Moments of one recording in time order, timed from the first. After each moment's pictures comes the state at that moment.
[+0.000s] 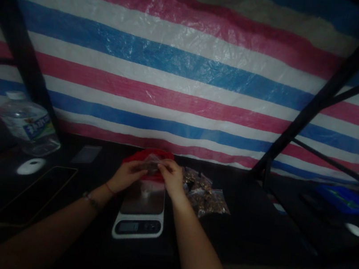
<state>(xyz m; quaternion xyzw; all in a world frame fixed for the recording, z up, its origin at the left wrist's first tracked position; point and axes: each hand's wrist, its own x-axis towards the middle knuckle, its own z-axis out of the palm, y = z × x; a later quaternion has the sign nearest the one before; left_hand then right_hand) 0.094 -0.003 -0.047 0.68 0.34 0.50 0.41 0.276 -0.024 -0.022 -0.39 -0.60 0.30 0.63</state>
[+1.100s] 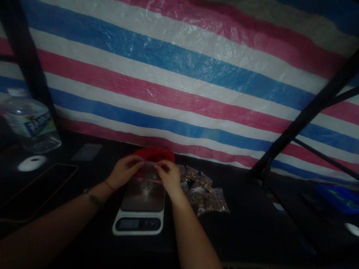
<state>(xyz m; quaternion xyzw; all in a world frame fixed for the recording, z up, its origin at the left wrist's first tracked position) 0.089 -0.003 -0.040 0.68 0.38 0.55 0.30 0.274 -0.021 -0.031 -0.45 -0.65 0.24 0.56</state>
